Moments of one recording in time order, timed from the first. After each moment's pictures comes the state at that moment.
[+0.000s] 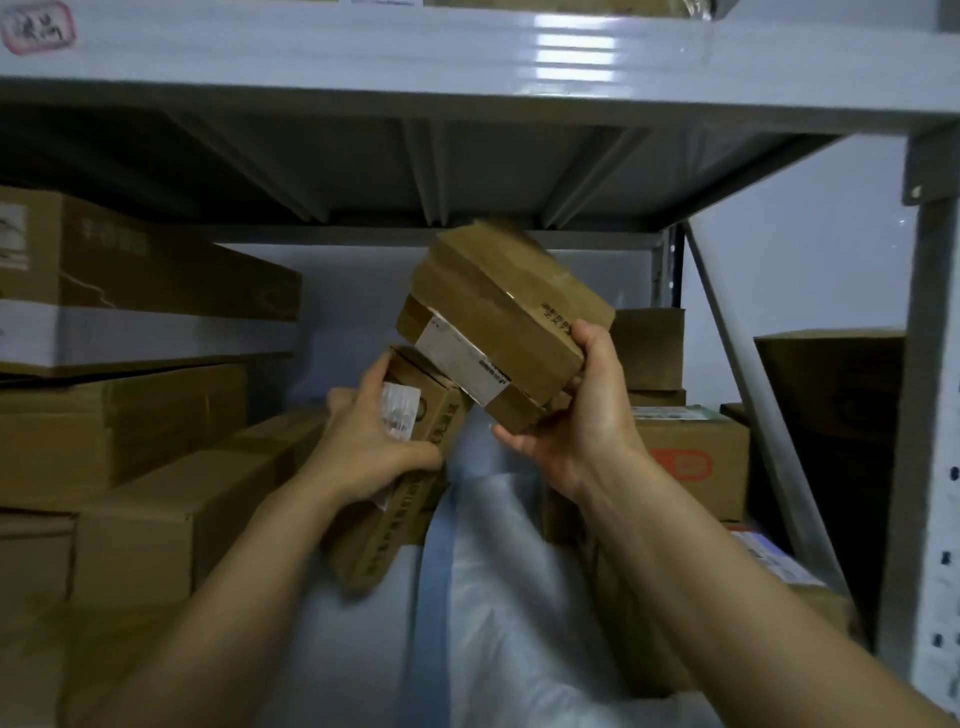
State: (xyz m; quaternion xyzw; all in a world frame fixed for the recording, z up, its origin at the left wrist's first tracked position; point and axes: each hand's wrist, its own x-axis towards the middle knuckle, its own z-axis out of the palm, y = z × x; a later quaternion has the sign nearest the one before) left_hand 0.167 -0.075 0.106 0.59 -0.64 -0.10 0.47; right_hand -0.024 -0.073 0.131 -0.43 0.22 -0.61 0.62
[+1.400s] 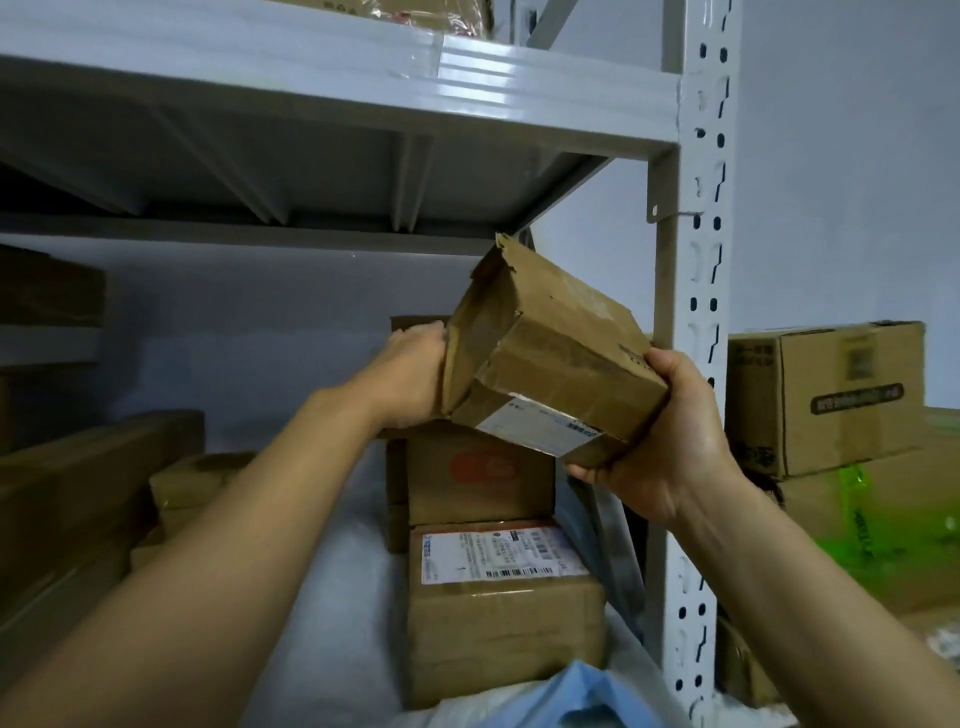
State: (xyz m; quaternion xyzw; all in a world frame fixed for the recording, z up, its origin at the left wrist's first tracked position) left_hand -0.020 -0.111 0.168 0.49 -0.81 0.09 0.30; right_hand -0.229 -0.073 0.122 -0.42 0.29 -0.67 0.54
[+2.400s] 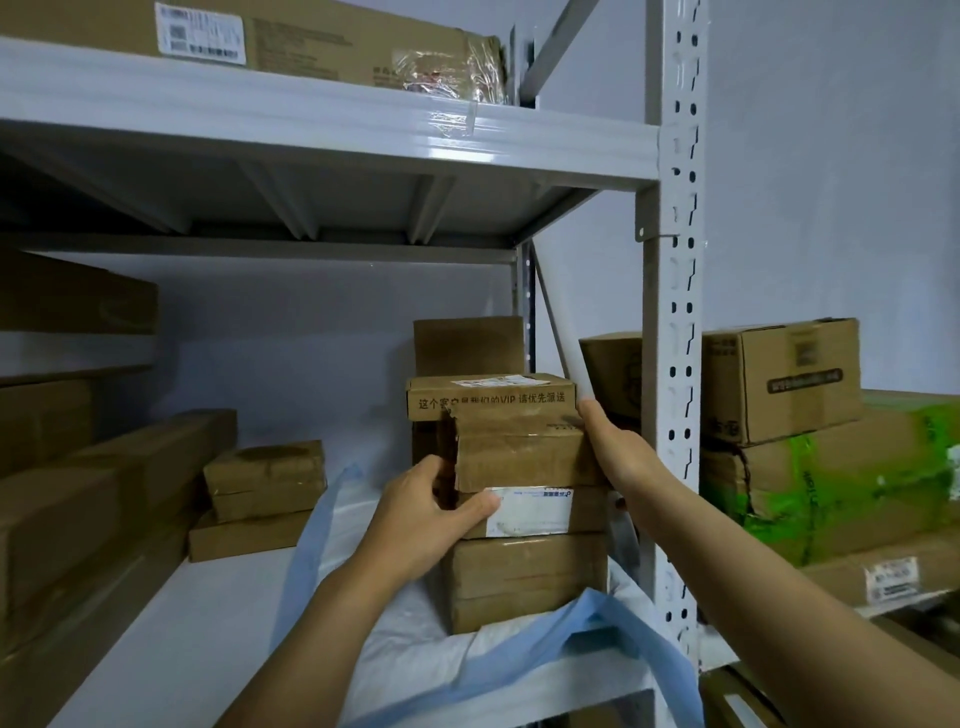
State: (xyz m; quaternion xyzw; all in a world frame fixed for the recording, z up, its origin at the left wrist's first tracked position) left_hand -0.001 -0.062 0.044 0.47 -0.72 -0.17 0.48; right_hand -0.198 -0.042 0.099 -0.51 0.59 -0.53 0.33
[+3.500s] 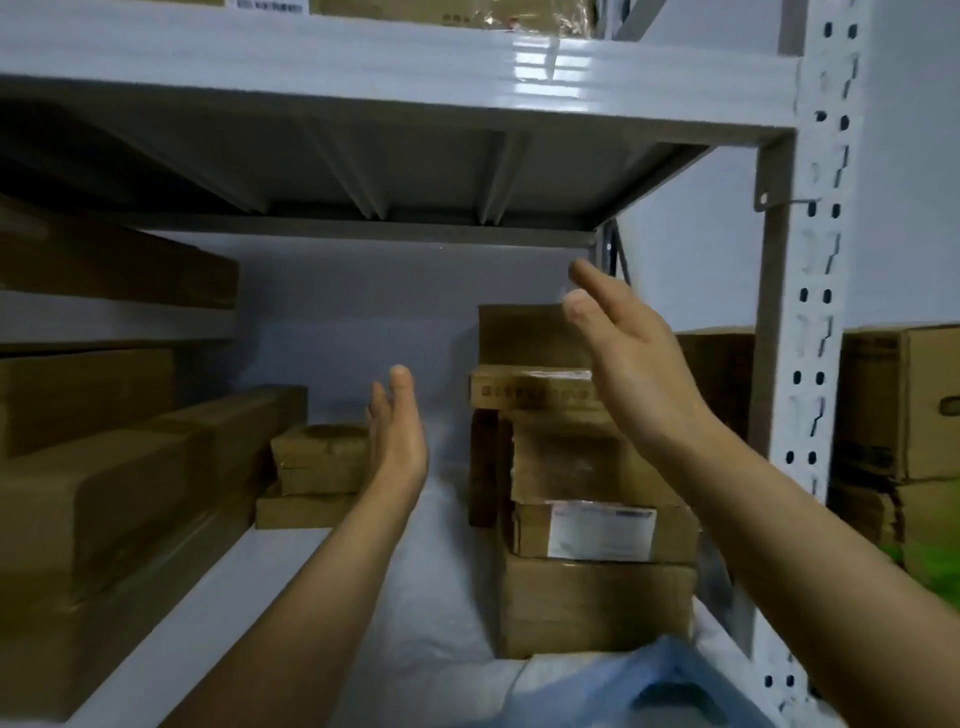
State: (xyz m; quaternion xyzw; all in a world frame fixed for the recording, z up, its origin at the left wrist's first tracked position) left_hand 0.039 -0.117 0.080 0.48 -0.43 -0.23 0.73; right_hand -0.141 -0.030 0.153 -0.73 0.32 -0.58 0.16
